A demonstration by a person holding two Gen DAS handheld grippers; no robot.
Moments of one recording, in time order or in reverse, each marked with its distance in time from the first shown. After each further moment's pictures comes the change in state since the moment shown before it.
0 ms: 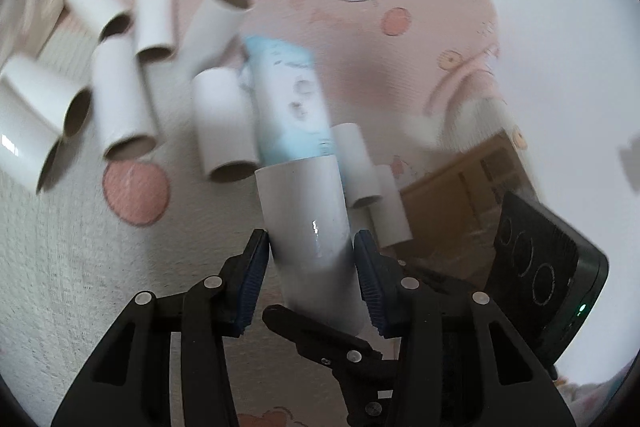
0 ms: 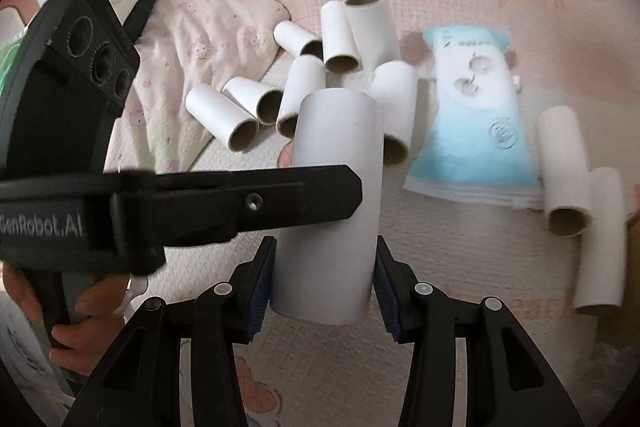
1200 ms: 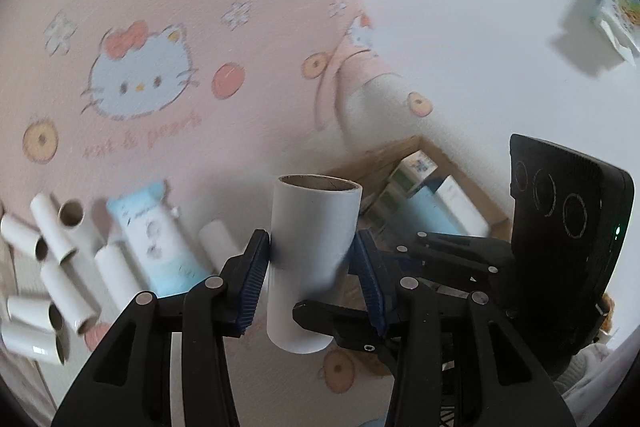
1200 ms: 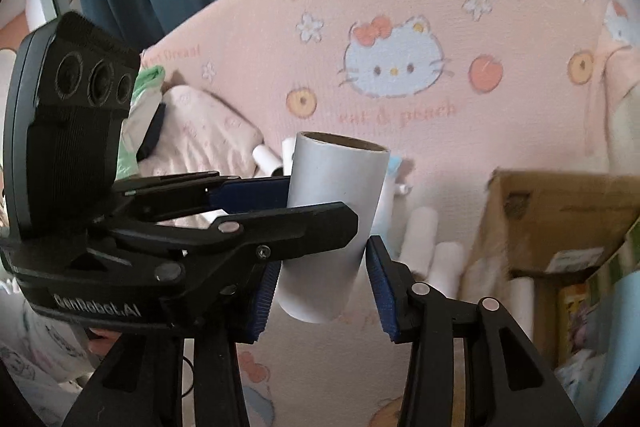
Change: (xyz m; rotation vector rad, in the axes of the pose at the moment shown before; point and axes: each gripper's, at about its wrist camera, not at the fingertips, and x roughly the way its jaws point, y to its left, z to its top) left arm -0.026 -0.197 0.056 0.479 -0.033 -0.033; right arm -0.196 -0.039 0.033 0.059 -0.266 -0.079
